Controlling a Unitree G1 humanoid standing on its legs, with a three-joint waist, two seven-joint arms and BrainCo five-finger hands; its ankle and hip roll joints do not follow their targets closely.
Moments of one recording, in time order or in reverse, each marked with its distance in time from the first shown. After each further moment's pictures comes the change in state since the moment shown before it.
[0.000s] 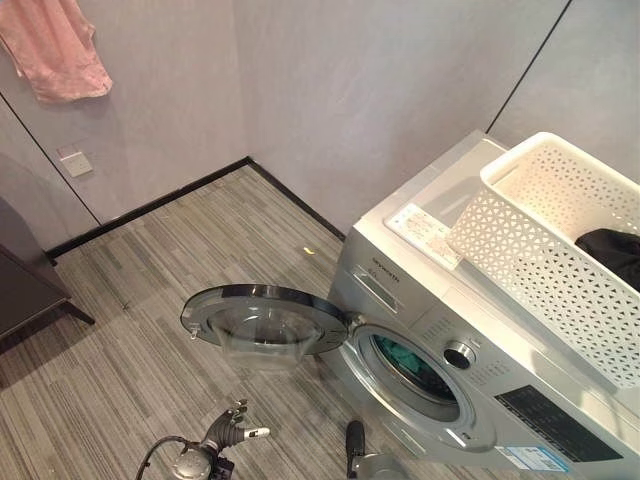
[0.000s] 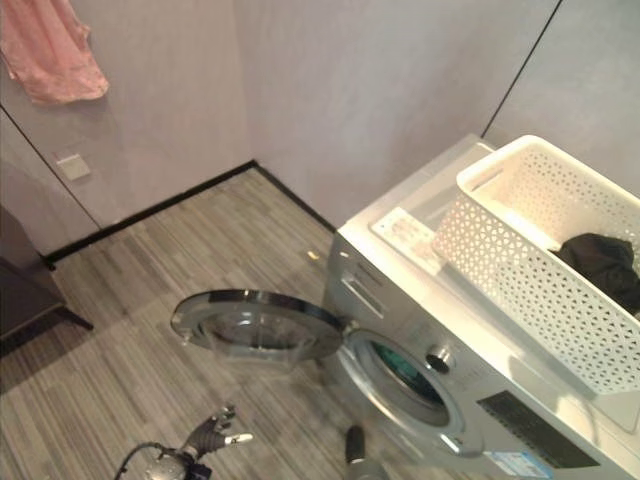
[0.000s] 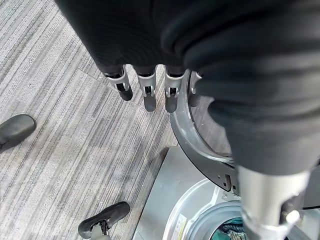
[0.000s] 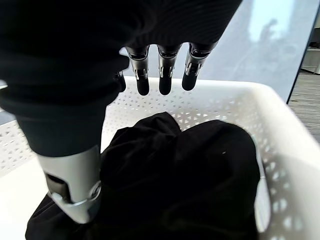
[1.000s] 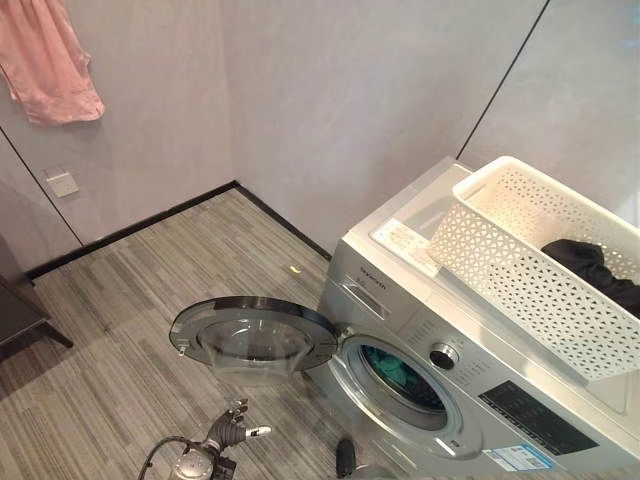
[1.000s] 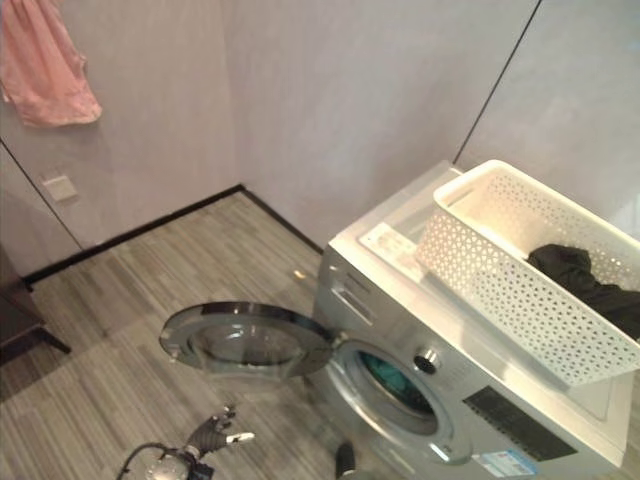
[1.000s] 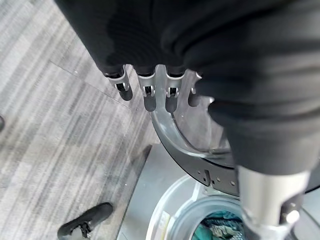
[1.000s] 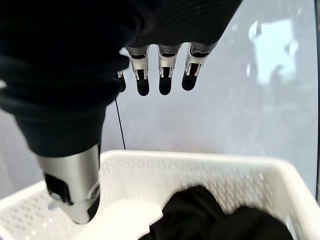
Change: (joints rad) left arm 0.005 -0.012 0.002 0.003 0.000 0.001 0.011; right arm 0.075 0.000 -0.141 -0.109 0.096 -0.002 -0.079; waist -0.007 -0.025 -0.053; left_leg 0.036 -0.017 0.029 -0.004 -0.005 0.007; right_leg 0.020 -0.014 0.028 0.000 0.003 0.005
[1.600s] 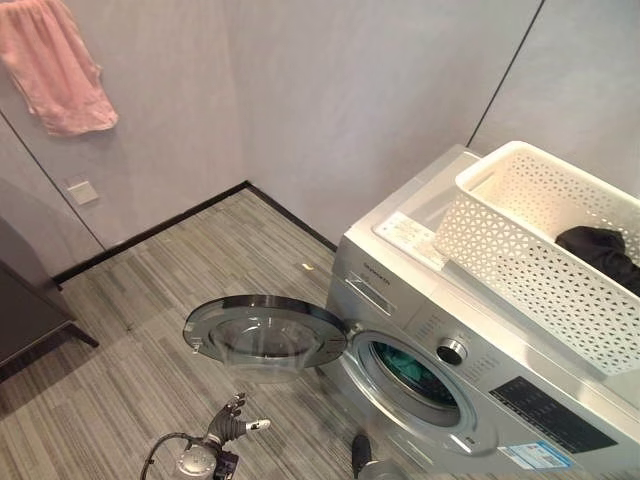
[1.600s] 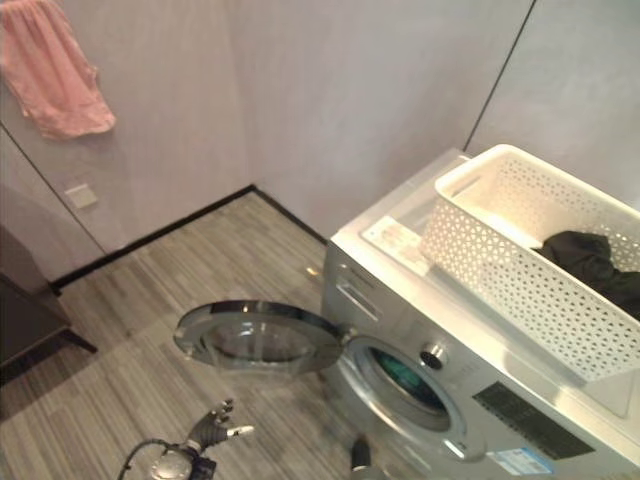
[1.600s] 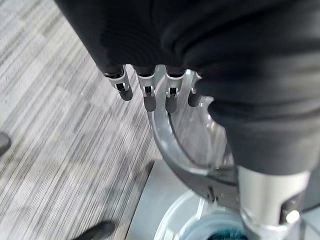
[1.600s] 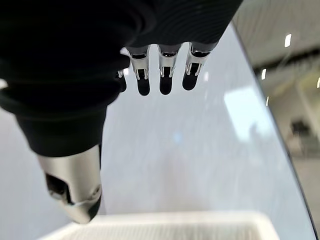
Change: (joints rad) left arm -0.009 -0.025 0.044 0.000 0.039 0.013 0.025; right arm 0.209 0.129 -0.341 -0.148 -0.058 0.020 -0.186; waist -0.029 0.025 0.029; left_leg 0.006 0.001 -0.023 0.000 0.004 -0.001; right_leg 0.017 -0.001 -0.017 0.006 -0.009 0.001
